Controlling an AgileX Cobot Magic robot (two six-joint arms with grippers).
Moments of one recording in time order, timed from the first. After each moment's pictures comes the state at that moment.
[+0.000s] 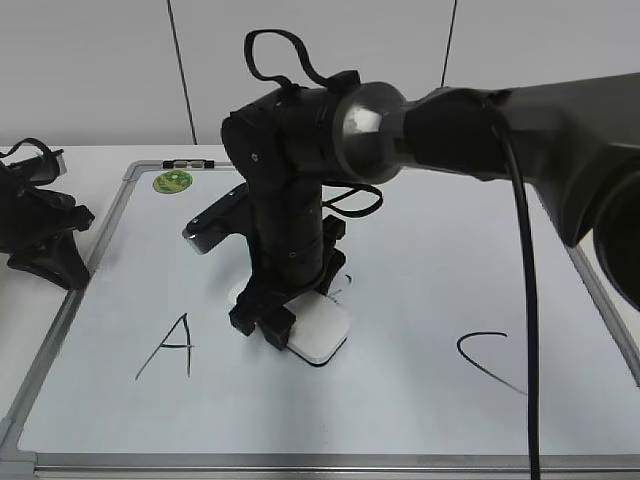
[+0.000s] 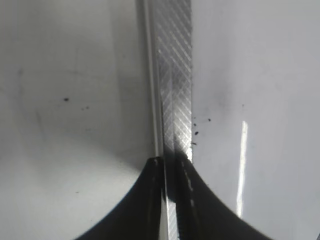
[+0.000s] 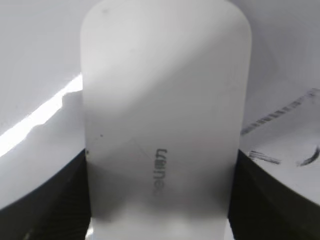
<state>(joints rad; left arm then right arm) 0.08 2.16 -1.45 -0.43 0.97 0.36 0.74 2.30 -1.86 -0.06 1.16 -0.16</state>
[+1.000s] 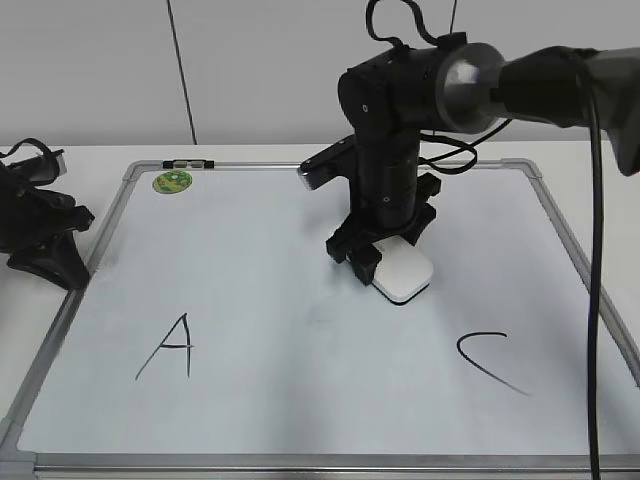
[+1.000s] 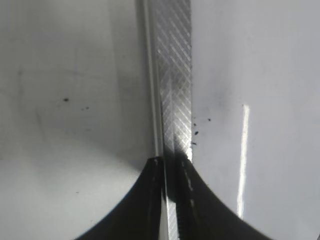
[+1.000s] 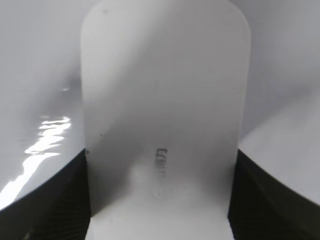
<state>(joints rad) 0.08 2.16 -1.45 -0.42 0.97 0.36 0.51 2.30 -1.86 -0.15 1.14 -0.09</state>
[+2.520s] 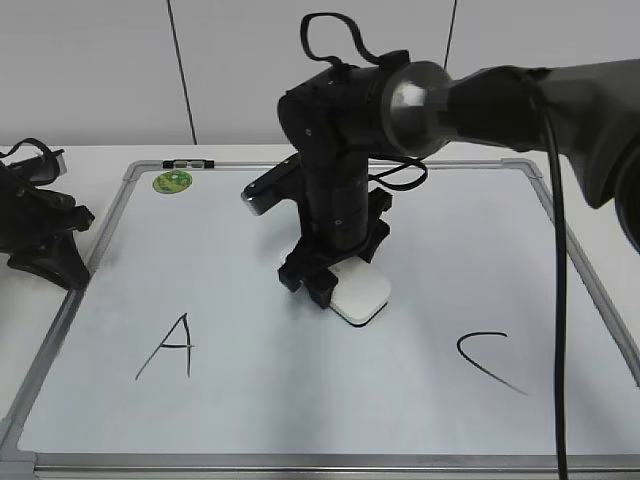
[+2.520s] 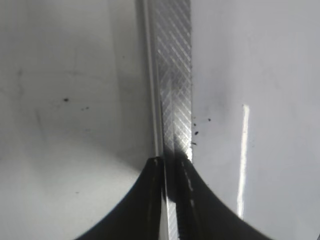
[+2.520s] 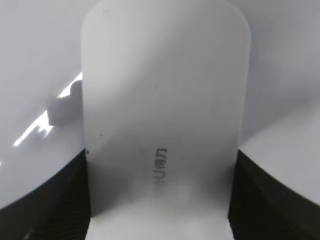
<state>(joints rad) 0.08 2.16 -1.45 -0.42 0.97 0.36 0.63 2.30 -1.86 -0.14 1.13 -0.10</state>
